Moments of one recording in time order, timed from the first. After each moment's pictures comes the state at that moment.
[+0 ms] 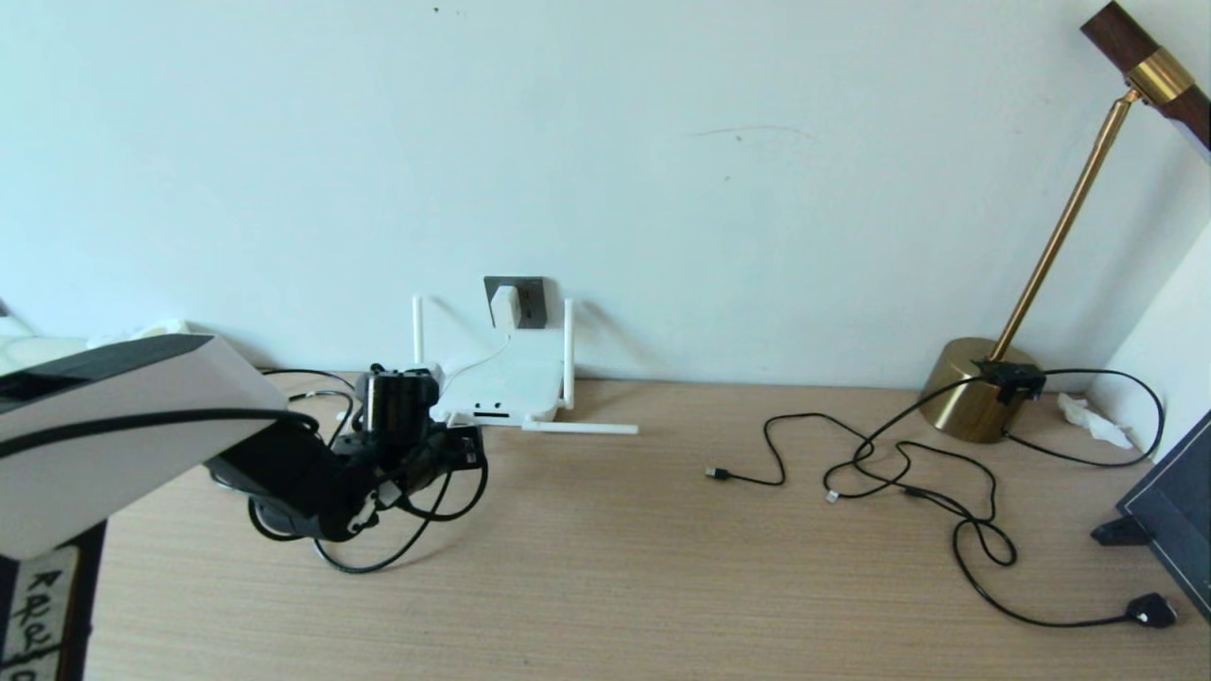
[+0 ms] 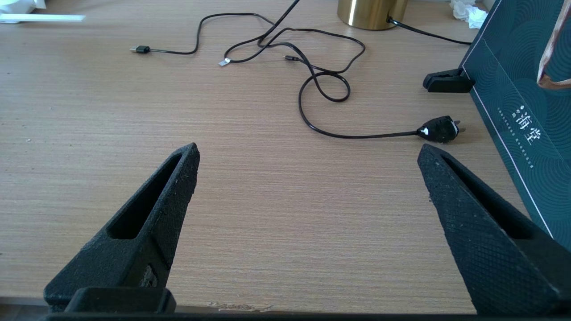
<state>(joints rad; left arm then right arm) -0.23 2.23 -1.00 -0.77 0.18 -0.14 0.00 0.00 -0.08 0.18 -0.02 0.03</state>
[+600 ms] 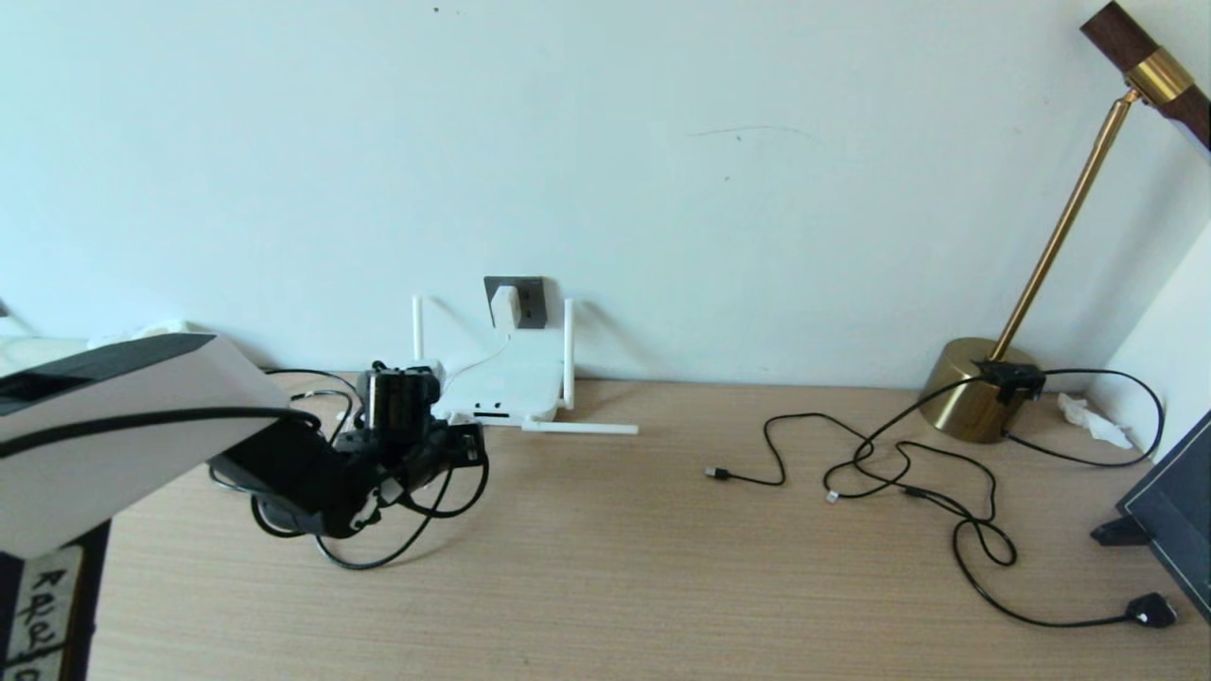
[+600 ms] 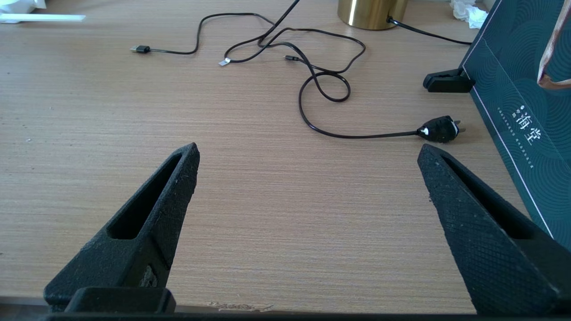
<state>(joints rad) -0.23 2.23 -1.02 -0.77 0.18 -0.14 0.00 0.00 -0.08 0.18 -0.02 0.03</state>
